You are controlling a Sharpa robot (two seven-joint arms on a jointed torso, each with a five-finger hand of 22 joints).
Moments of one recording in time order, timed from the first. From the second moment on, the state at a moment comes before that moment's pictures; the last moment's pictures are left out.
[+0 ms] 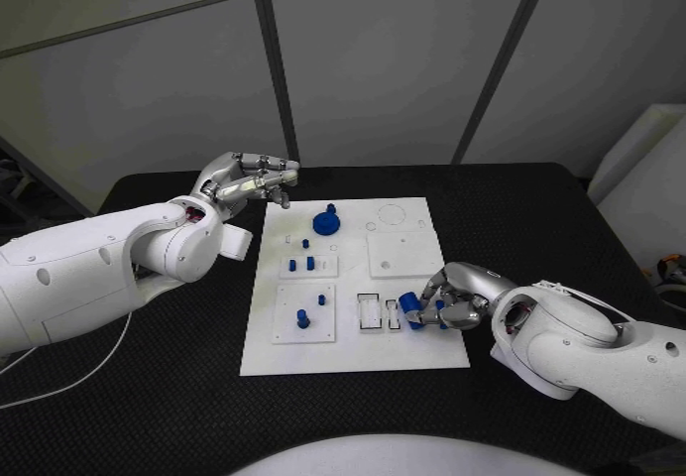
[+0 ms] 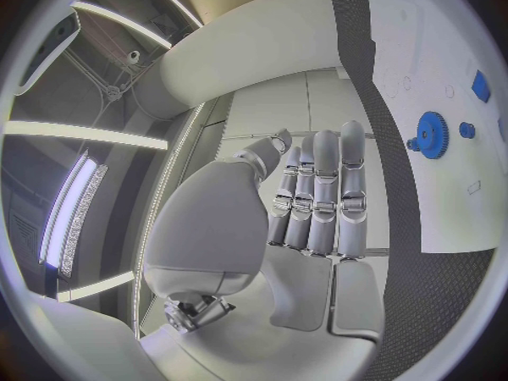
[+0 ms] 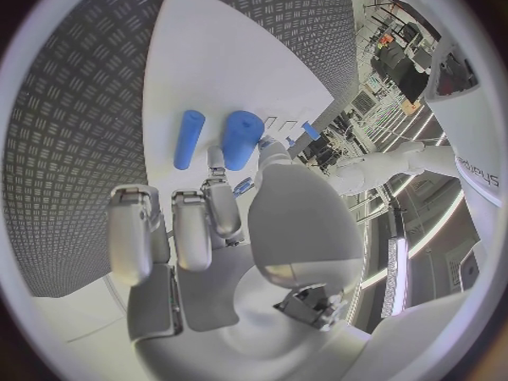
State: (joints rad) left arm 1.17 -0.93 0.01 1.48 -0.14 -0.27 0.36; left_hand 1.34 -0.14 0.42 -0.04 0.13 1.06 0.16 0.13 0.07 1.11 0.09 0.39 0.17 1.12 0.01 0.96 0.50 0.18 1.09 0.11 0.52 0.92; right arm 0.98 -0.97 -0.02 1.85 -1.46 -0.32 -0.48; right_hand 1.22 -0.08 -0.10 0.29 0.38 0.97 0.11 0.30 0.23 1.40 0.03 1.34 1.31 1.47 -0.04 1.50 1.31 0.04 1.47 0.07 1.52 1.31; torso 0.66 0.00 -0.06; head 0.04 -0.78
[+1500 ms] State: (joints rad) left arm 1.17 -0.93 0.01 1.48 -0.14 -0.27 0.36; left_hand 1.35 -0.14 0.42 -0.04 0.13 1.06 0.16 0.13 0.07 1.11 0.09 0.39 0.17 1.12 0.01 0.96 0.50 0.18 1.09 0.12 0.52 0.92; right arm 0.98 -0.98 -0.02 1.92 -1.33 -0.51 -0.57; right_hand 1.34 -0.04 -0.12 0.27 0.60 0.99 0.10 0.33 0.24 1.42 0.01 1.35 1.31 1.46 -0.04 1.51 1.31 0.02 1.47 0.07 1.53 1.31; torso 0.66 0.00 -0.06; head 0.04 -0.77
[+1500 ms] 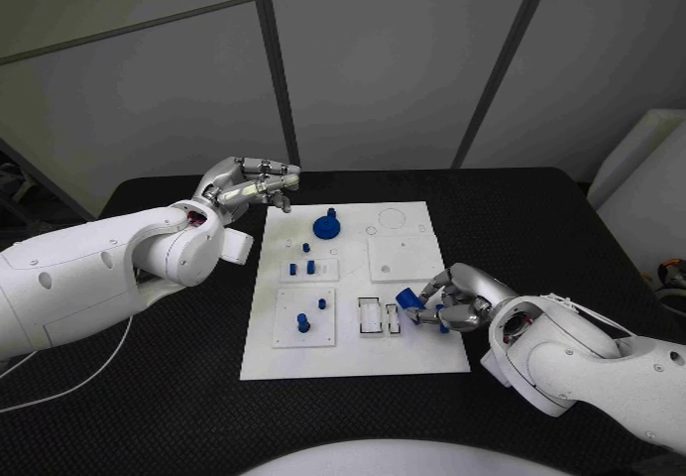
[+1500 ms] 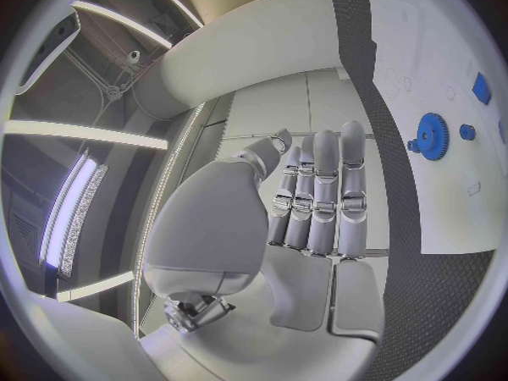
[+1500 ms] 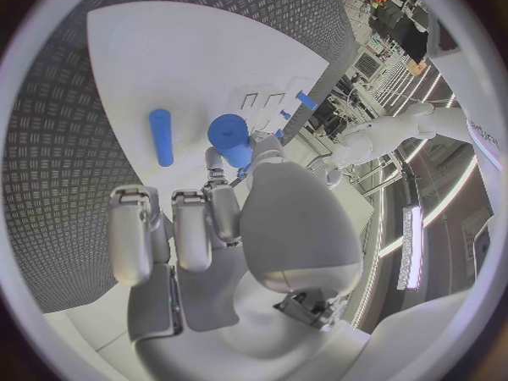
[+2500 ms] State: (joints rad) left arm 1.17 -0.92 0.01 1.48 -0.14 -0.26 0.36; left_hand 1.35 -0.14 0.42 -0.04 0.13 1.06 0.16 0.13 0.07 1.11 0.08 0.39 0.17 1.12 0.01 0.96 0.50 0.18 1.09 0.12 0.52 0.92; right arm 0.98 -0.83 -0.02 1.85 -1.26 -0.43 -0.54; right_hand 1.25 -0.02 -0.17 0.29 0.56 1.03 0.08 0.33 0.25 1.43 0.01 1.35 1.31 1.47 -0.05 1.51 1.31 0.02 1.47 0.07 1.54 1.31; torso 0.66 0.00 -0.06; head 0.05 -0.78
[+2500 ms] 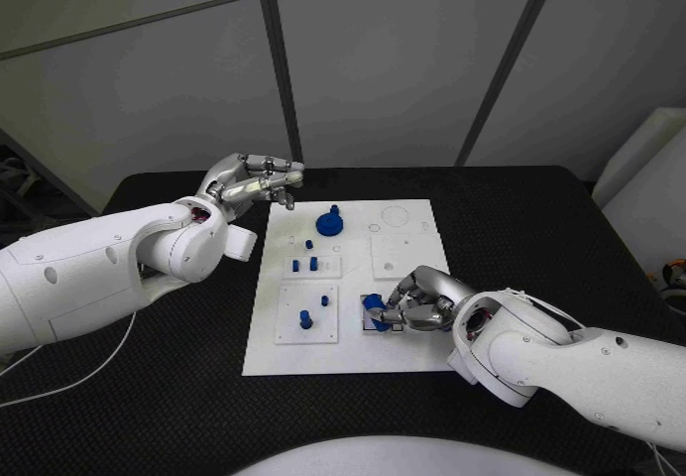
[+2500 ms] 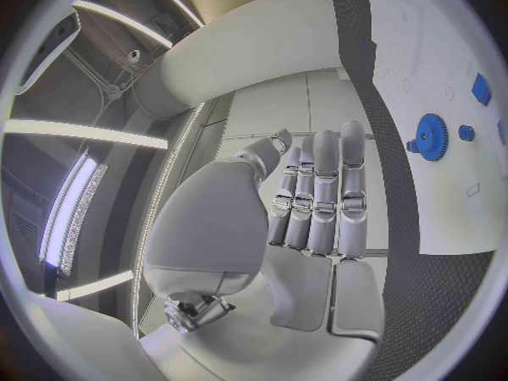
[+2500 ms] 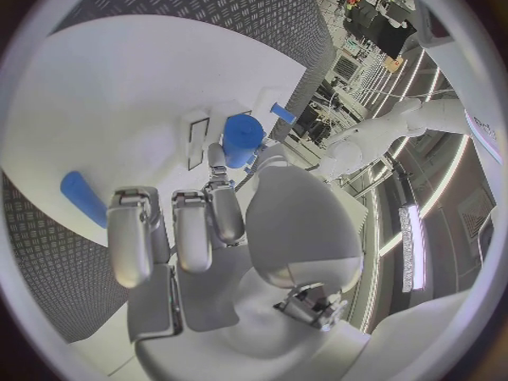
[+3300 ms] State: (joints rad) left arm 1.17 -0.93 0.01 1.49 -0.14 -0.26 0.36; left_hand 1.35 -0.14 0.42 -0.04 0.13 1.06 0.16 0.13 0.07 1.11 0.08 0.39 0.17 1.12 0.01 0.96 0.50 0.18 1.09 0.12 0.52 0.92; right arm 0.98 -0.83 -0.02 1.84 -1.27 -0.42 -0.55; right_hand 1.01 -0.03 -0.22 0.29 0.13 1.04 0.08 0.34 0.29 1.42 0.01 1.31 1.31 1.47 -0.05 1.51 1.31 0.02 1.47 0.06 1.54 1.31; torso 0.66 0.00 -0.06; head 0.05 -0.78
